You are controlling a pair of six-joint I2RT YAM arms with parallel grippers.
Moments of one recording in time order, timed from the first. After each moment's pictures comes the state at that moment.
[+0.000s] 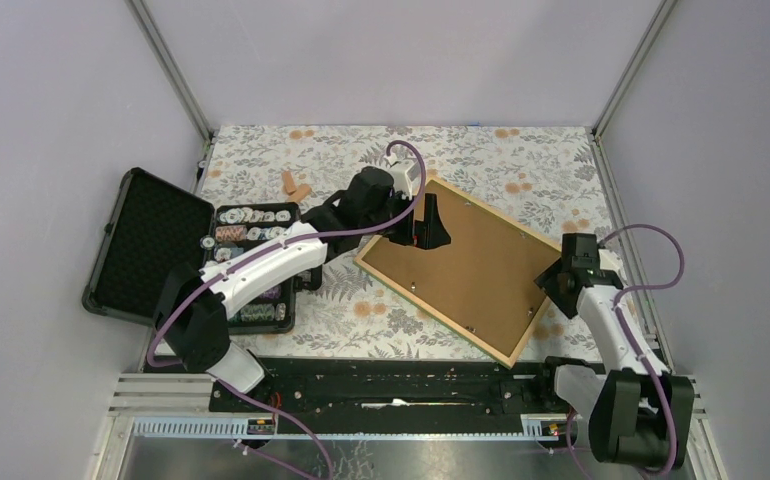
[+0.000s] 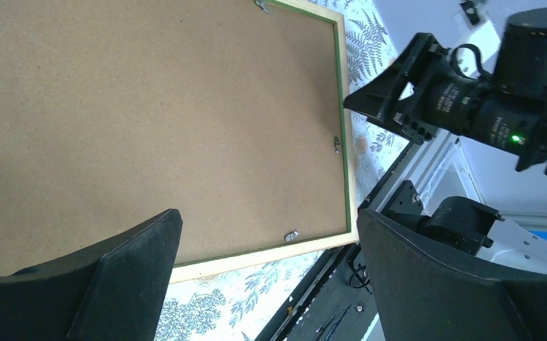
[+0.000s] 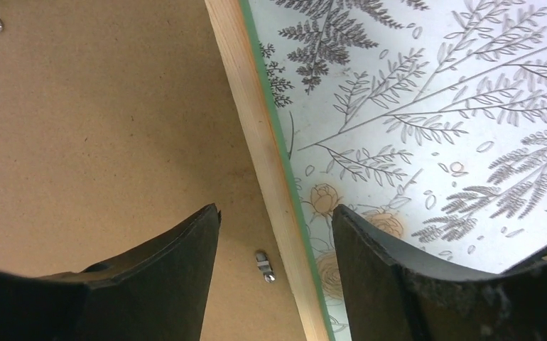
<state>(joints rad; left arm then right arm) -0.78 1.54 1.24 -0.22 0.29 -0.55 -0.09 1.00 0.55 -0.66 0.24 0.77</state>
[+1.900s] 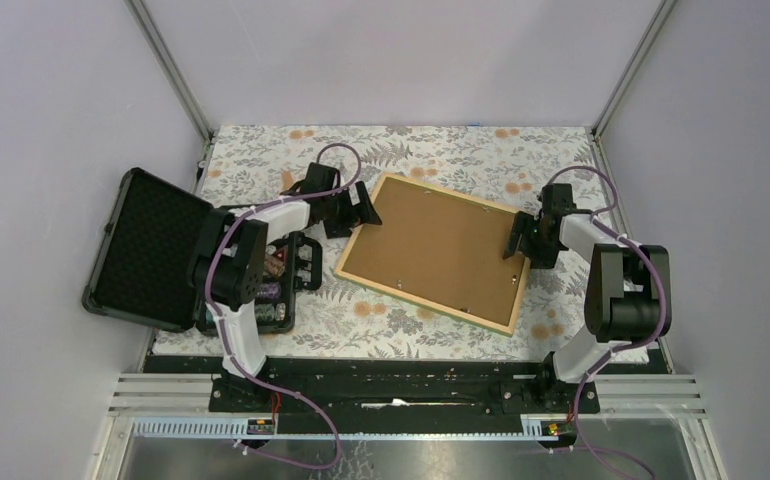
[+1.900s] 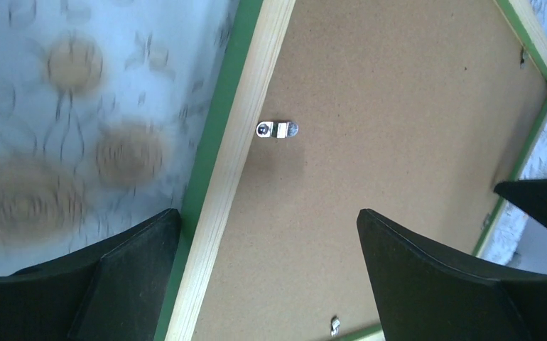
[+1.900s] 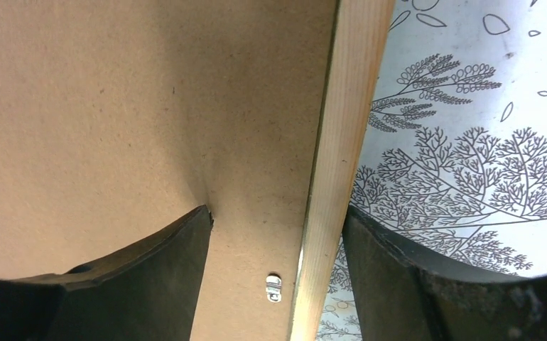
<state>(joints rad) -0.33 1.95 1.25 -0.18 0.36 -0.60 -0.04 1.64 0.91 -0.47 -0.13 0.30</state>
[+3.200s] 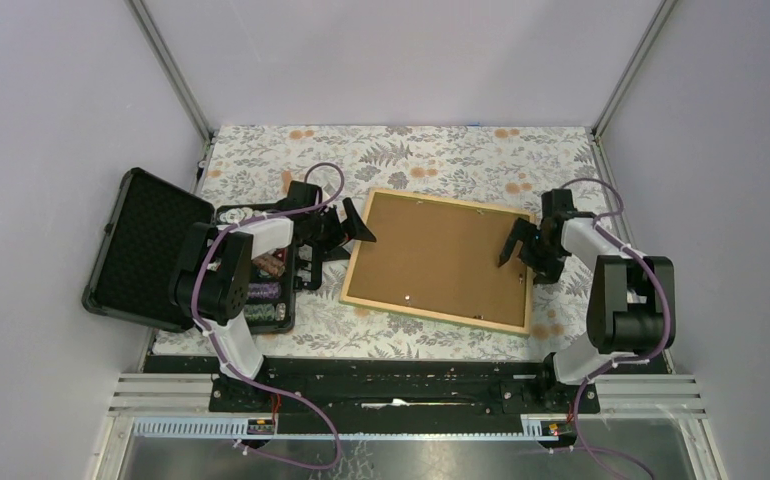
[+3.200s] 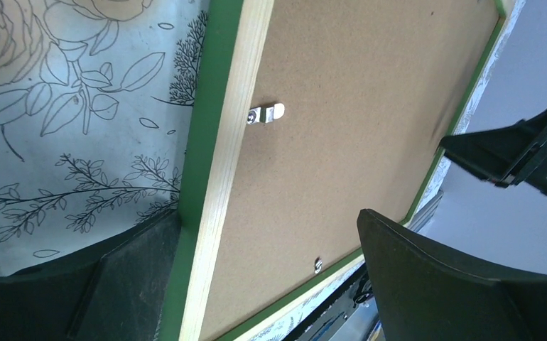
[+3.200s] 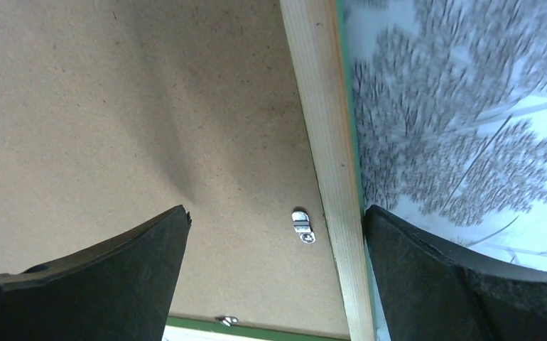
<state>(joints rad) -0.26 1.79 0.98 -0.13 0.60 -0.71 -0.03 1.56 0.87 -0.63 -0.16 0.45</state>
